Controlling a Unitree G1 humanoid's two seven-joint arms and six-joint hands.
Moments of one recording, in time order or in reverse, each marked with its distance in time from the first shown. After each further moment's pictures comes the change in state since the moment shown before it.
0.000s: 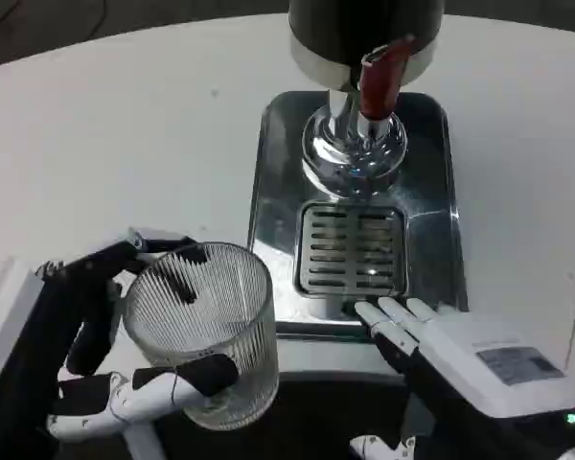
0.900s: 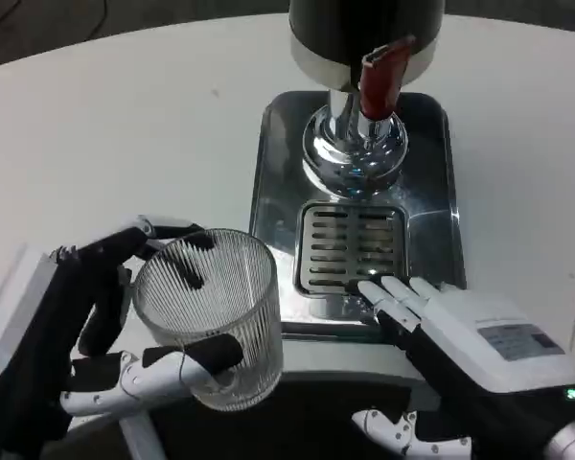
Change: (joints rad) left arm -0.093 0.000 -0.018 0.082 0.014 -0.003 -0.009; right arm -0.065 0.022 -0.034 0.032 0.001 -0.009 0.021
